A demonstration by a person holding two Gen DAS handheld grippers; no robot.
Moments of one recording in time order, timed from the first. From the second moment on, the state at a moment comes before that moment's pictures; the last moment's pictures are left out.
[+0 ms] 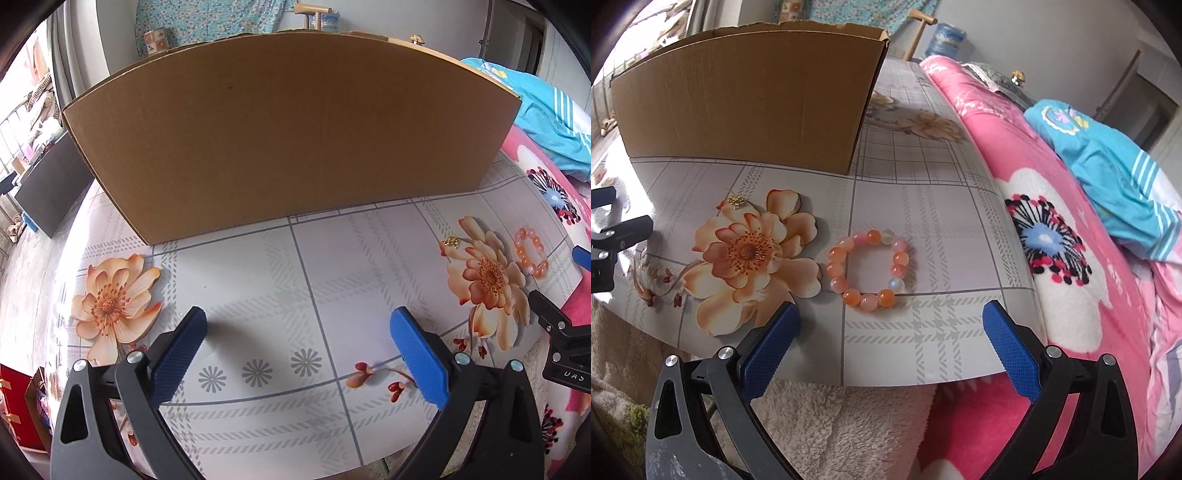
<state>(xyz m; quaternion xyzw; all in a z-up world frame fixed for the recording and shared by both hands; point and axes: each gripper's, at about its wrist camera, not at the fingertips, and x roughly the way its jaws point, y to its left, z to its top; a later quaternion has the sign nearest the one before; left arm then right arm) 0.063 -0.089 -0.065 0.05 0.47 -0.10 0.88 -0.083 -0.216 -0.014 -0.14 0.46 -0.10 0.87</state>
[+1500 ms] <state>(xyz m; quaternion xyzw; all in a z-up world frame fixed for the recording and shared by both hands) 0.065 -0.089 -0.064 0.05 0.47 -0.10 0.88 -0.047 -0.220 -0.010 -0.01 0.49 0.01 0.87</state>
